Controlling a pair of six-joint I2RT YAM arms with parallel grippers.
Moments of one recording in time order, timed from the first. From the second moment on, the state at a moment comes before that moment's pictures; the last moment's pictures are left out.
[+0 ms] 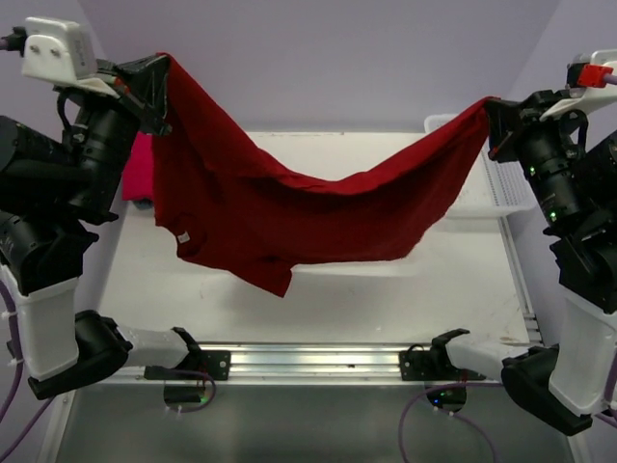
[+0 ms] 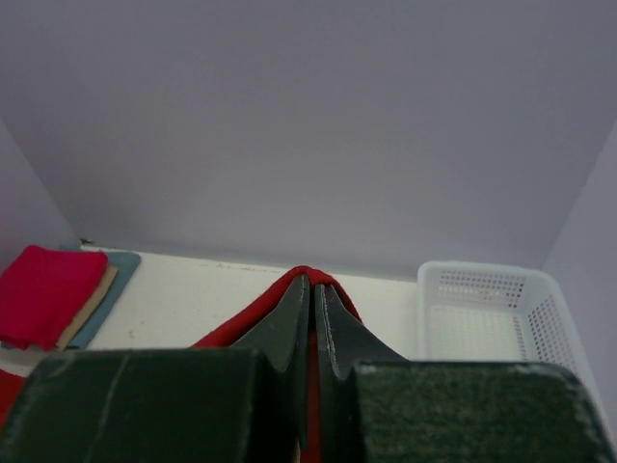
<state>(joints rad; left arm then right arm) -0.78 1.28 2.34 -0.66 -0.48 0.08 0.34 1.17 2.15 -0.86 0.18 0.06</state>
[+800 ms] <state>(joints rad) -0.84 1.49 2.22 -0.31 -0.60 0.62 0.47 1.33 2.17 -0.78 0.43 -0.16</state>
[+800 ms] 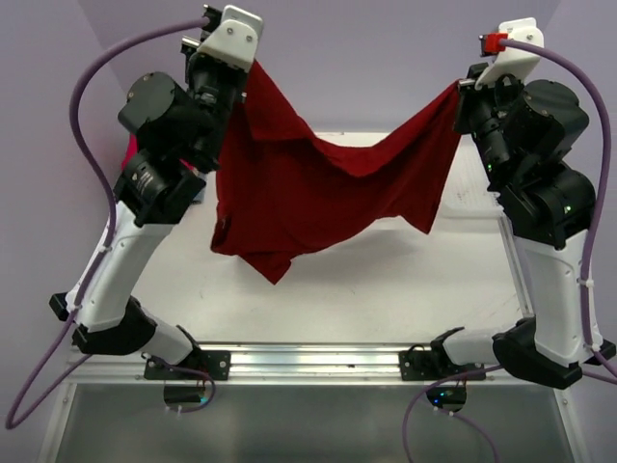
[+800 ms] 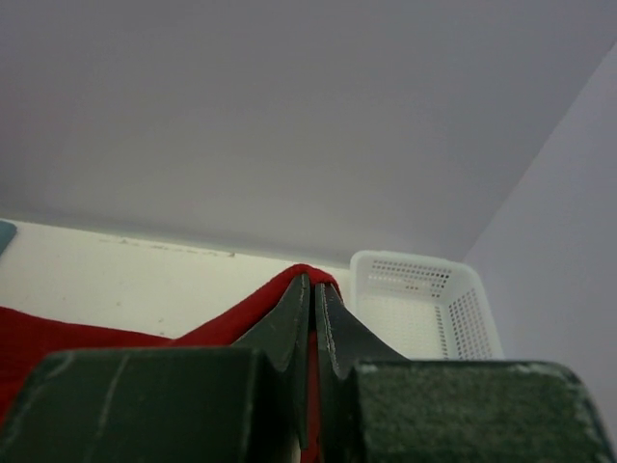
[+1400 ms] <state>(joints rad) 0.04 1.22 1.70 -0.29 -0.10 0.15 0.48 1.34 1.97 -0.62 0.64 -0.24</state>
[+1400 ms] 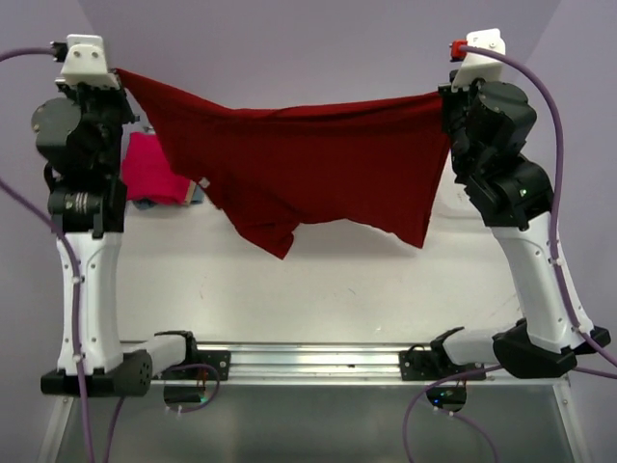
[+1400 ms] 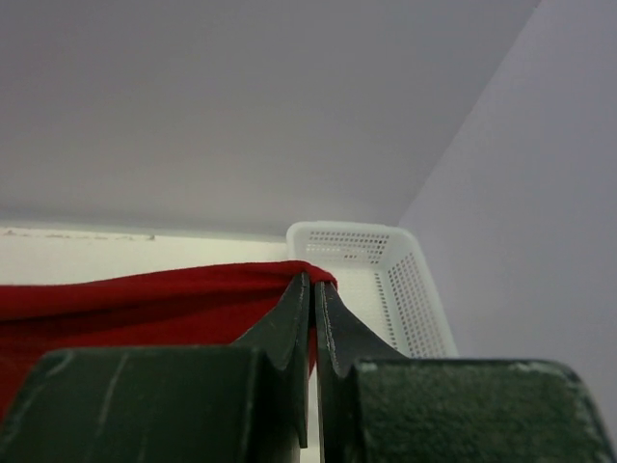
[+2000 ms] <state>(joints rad) -0.18 0.84 1.88 -0.26 -0.01 0.22 0.48 0.85 1.71 -0.12 0.45 -0.39</state>
